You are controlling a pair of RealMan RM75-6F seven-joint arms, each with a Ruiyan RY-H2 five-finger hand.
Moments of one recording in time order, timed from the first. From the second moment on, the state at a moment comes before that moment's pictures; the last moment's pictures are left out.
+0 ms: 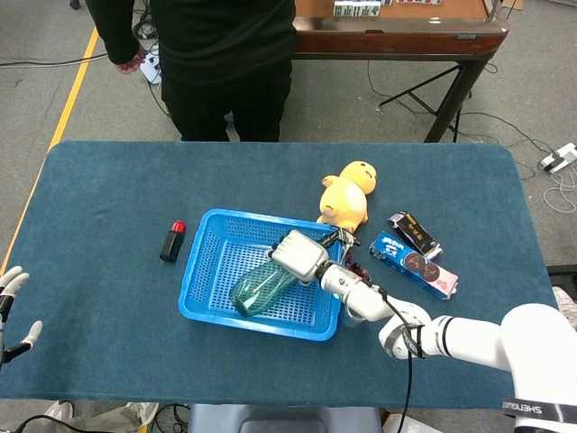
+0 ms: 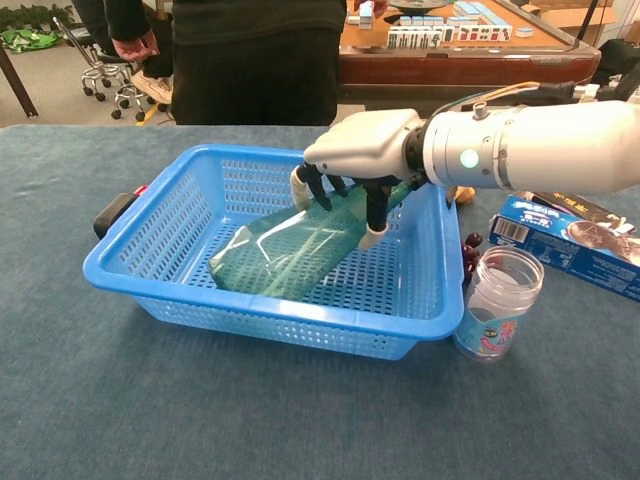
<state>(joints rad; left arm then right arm) -0.03 -1.09 -0.07 -1.60 1.48 1.58 0.07 1.07 -1.53 0.16 -1.39 -1.24 0.64 -0.45</state>
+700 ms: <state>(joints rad) -0.04 -1.10 -0.08 -1.59 1.48 1.57 0.05 0.83 -1.23 0.22 -1.53 -1.29 0.98 -0.20</state>
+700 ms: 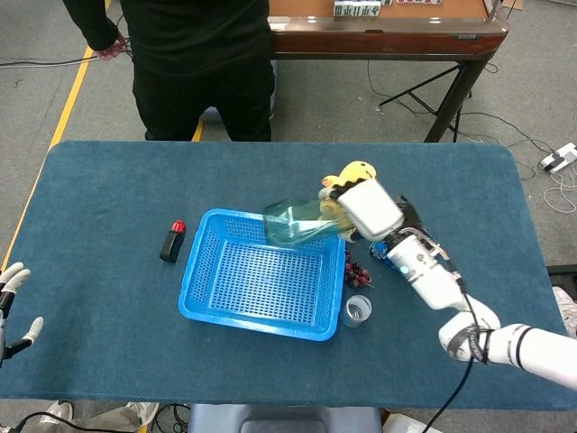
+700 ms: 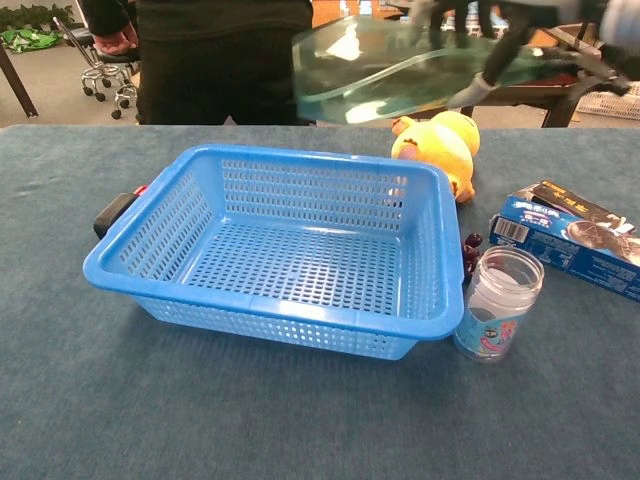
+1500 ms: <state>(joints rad) -0.04 -1.10 -0.07 -1.59 1.49 1.57 0.06 0.77 -1.40 0.19 -1.10 -1.08 0.82 -0.10</state>
